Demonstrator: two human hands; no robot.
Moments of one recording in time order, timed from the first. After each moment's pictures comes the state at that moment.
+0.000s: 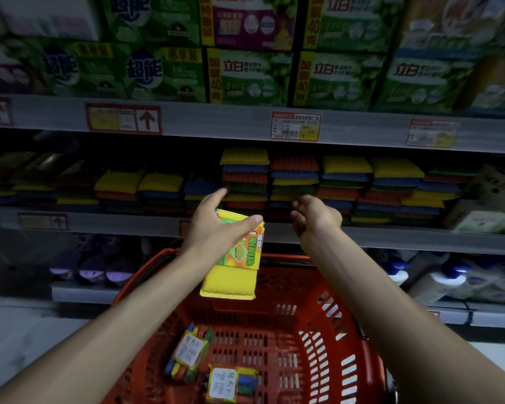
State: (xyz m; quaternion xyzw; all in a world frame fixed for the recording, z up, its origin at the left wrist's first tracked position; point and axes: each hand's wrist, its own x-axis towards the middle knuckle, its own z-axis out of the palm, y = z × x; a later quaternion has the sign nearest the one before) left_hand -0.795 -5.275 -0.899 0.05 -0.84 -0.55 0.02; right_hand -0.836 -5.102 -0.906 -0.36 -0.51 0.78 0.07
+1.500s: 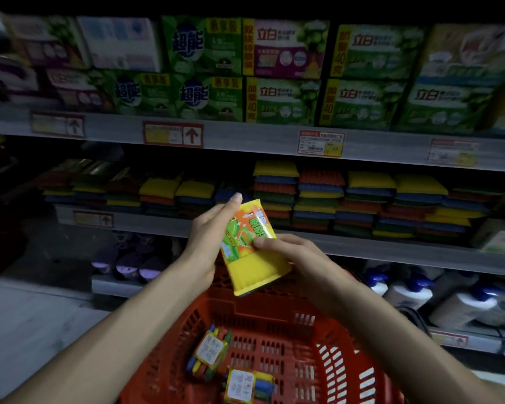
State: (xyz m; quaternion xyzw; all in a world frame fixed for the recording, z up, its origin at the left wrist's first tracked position) left_hand -0.761 -5.303 -0.872 0.13 -0.65 -0.75 -0.01; right_hand -0.747 -5.134 -0.886 -0.02 -0.69 0.68 -0.23
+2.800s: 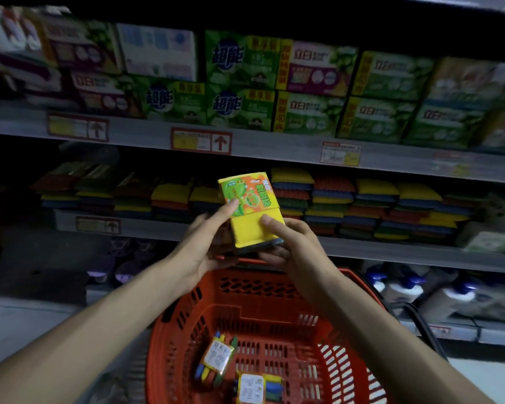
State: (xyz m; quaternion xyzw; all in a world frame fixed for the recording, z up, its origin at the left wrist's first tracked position) left_hand -0.764 -5.378 -0.877 0.11 -0.62 -0.77 -0.12; right_hand -0.750 -5.204 -0.881 -0.10 -0.62 0.77 -0.09
